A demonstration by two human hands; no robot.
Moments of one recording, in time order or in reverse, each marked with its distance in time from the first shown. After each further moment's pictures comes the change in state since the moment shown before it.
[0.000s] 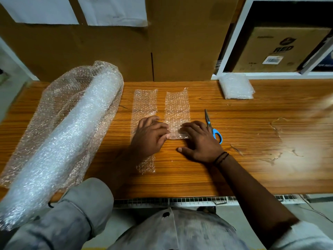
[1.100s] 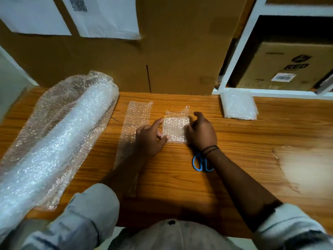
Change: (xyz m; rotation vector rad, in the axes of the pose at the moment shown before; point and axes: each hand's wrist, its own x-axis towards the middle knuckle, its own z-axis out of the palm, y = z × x) left_hand 0.077 0.014 0.038 -0.227 0.109 -0.418; right_hand 0.101 0.073 -0.020 0.326 0.179 0.401
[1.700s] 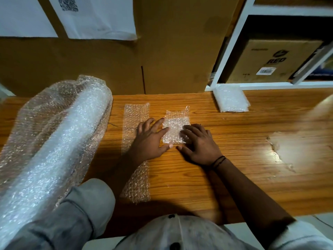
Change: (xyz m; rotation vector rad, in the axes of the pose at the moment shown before) left_hand 0.015 -0.031 -0.026 0.456 -0.346 0.321; right_hand -0.057 0.001 0.016 -0.376 -0.099 -0.334
